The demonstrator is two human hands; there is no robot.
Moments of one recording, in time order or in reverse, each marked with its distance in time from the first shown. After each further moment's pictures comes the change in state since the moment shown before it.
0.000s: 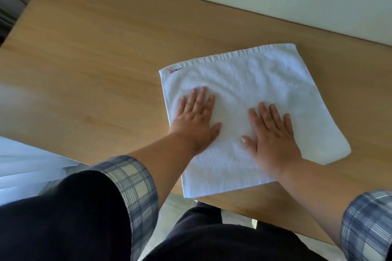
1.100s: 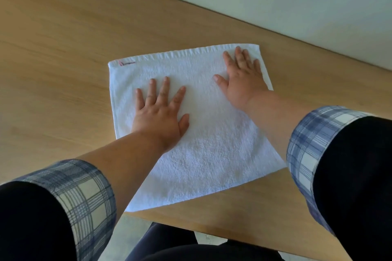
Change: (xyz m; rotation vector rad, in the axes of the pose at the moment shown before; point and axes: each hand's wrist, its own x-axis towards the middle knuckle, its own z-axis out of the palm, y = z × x) left_hand 0.037 0.020 -0.008 0.015 0.094 -0.097; right_hand 0.148 0.049 -0.071 0.029 0.029 0.028
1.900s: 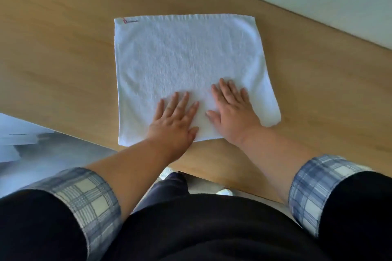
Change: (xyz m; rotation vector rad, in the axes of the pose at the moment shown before) left_hand -0.121 0.071 0.028 -0.037 -0.133 0.101; right_hand -0.178 -0.007 0.055 0.044 -0.044 -0.209
